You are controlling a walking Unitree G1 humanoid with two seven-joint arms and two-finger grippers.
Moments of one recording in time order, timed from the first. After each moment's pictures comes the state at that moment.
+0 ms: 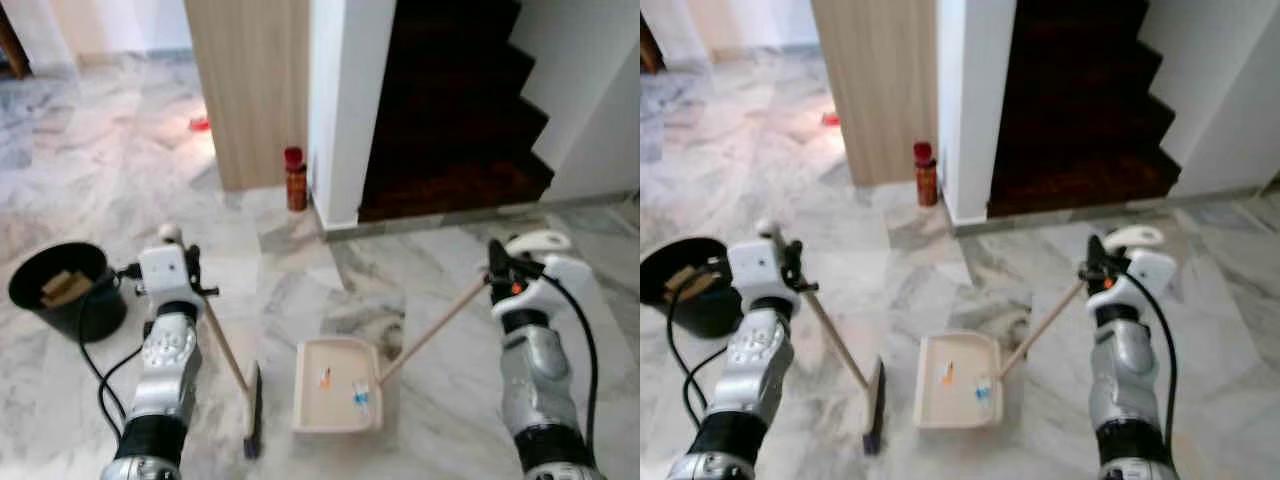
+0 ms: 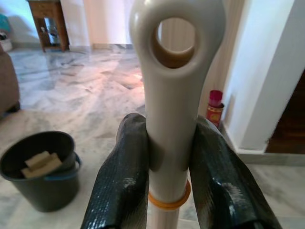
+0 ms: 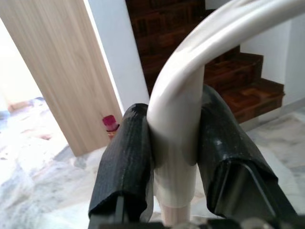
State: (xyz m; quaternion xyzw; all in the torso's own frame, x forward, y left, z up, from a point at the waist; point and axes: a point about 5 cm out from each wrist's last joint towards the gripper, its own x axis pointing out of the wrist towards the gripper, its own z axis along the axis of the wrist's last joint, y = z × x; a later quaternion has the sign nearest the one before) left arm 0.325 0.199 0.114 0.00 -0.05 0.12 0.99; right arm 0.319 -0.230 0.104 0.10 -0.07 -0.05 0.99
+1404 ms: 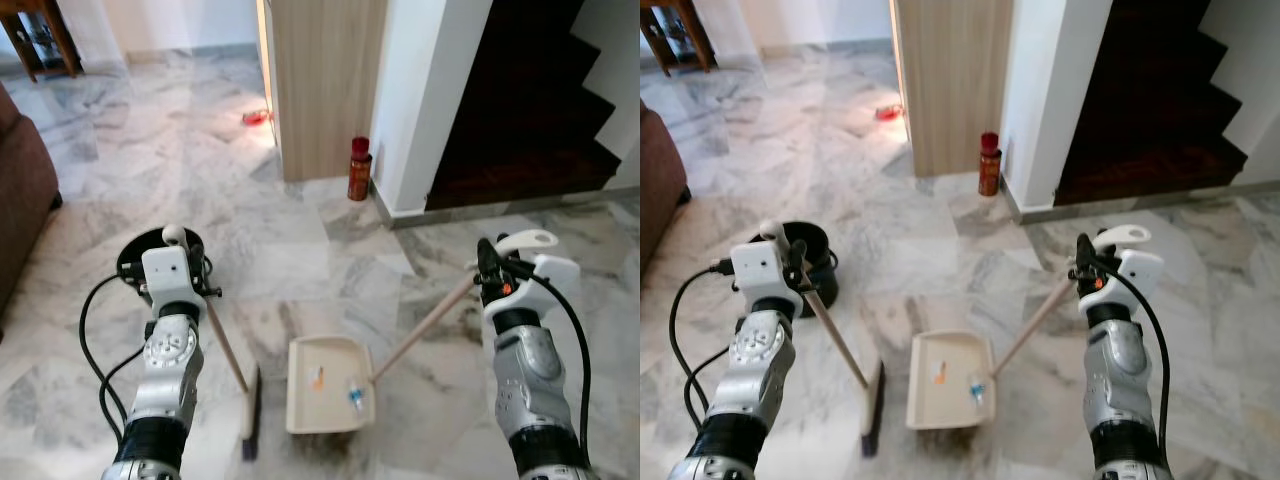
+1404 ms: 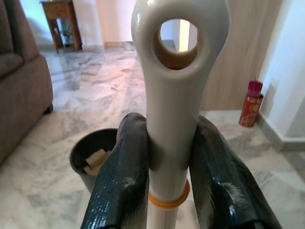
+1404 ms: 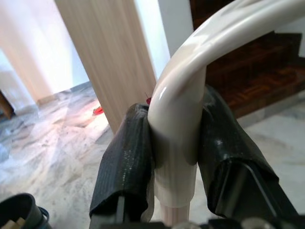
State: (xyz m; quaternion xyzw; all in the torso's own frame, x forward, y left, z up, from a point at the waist) left arm 0.323 0.192 0.111 0.00 -0.04 0.10 0.99; right arm 0.317 -0.227 0.104 0.11 -0.07 -0.04 0.99
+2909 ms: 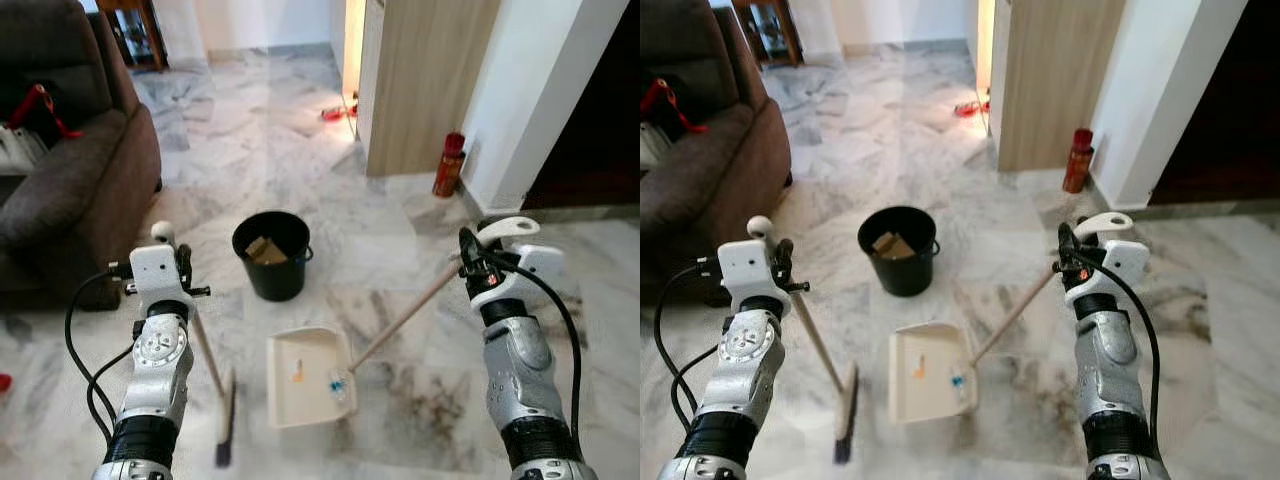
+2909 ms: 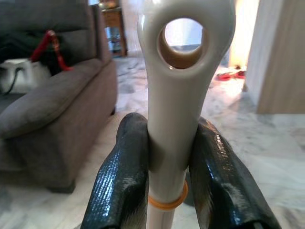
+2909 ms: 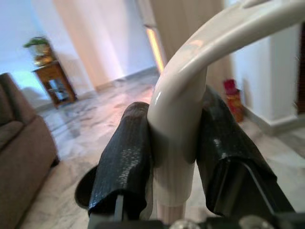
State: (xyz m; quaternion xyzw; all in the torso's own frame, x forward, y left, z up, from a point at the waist) left arm 0.325 0.192 0.116 0.02 -0.05 0.11 0.99; right arm 0.319 -0.219 0.107 0.11 -0.08 0.00 0.99
